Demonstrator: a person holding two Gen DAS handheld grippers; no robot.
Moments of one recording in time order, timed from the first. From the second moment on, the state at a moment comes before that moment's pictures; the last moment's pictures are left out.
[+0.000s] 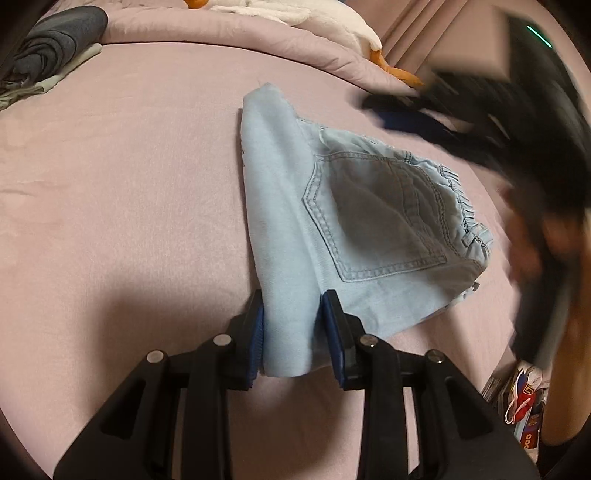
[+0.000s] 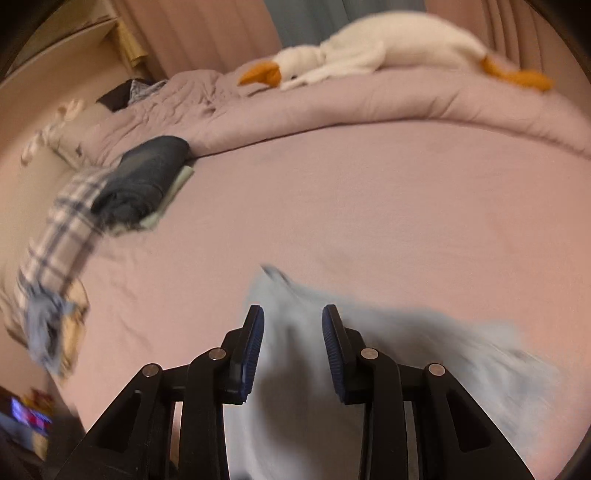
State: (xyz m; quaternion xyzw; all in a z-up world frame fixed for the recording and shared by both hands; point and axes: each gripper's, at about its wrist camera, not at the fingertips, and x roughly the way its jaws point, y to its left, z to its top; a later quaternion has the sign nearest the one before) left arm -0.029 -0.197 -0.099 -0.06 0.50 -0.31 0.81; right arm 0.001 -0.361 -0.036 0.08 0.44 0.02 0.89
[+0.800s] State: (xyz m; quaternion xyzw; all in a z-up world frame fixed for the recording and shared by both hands) left arm -0.022 -0.191 -0.096 -0.04 0.49 -0.27 0.83; right arm -0.175 -0.433 -0.047 0.16 0.42 -0.03 0.89
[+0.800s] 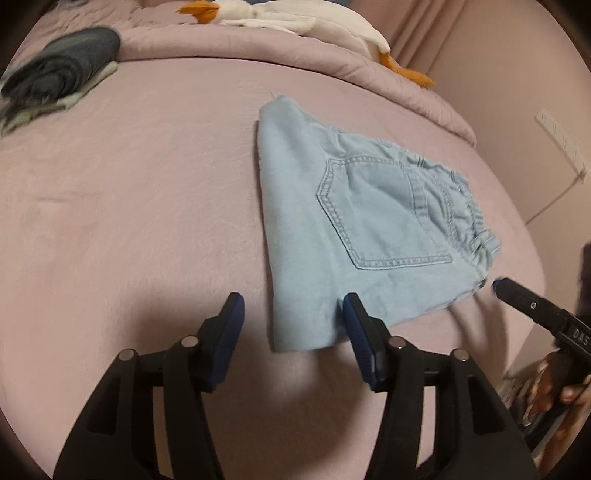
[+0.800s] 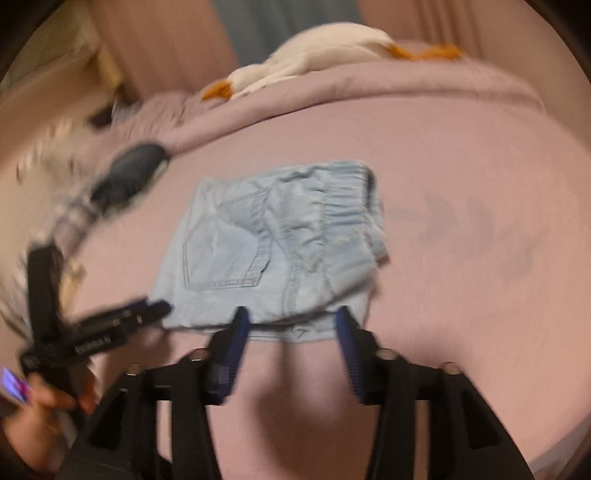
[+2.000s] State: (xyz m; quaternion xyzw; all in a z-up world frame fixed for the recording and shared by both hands) left arm 0.023 -0.195 -0.108 -0.15 0.53 -0.33 0.76; right arm -0.134 -0.482 -0.093 0.36 0.42 0.01 0.83
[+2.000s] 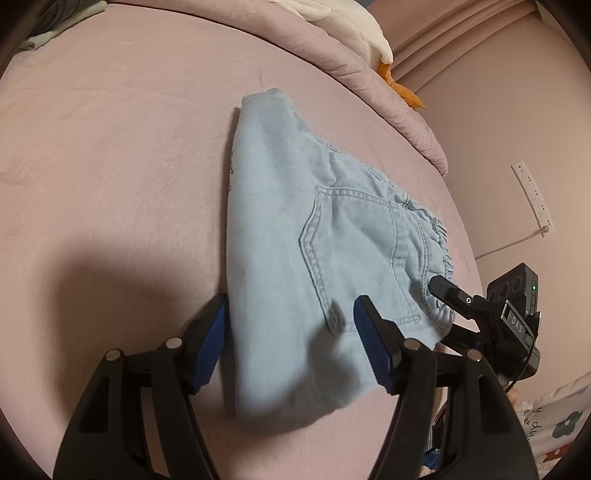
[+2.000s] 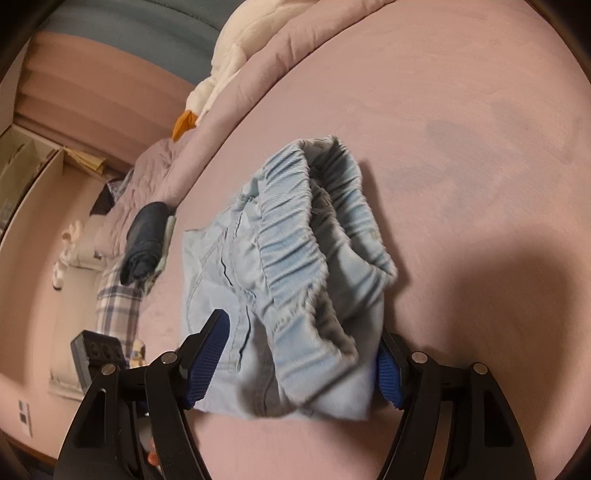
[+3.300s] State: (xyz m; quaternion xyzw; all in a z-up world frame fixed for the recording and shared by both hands) left arm 0.045 -0.242 -0.104 -0.06 0.51 -0.32 0.80; right arm -0.102 -0.480 -0.091 0.32 0.41 0.03 0.85
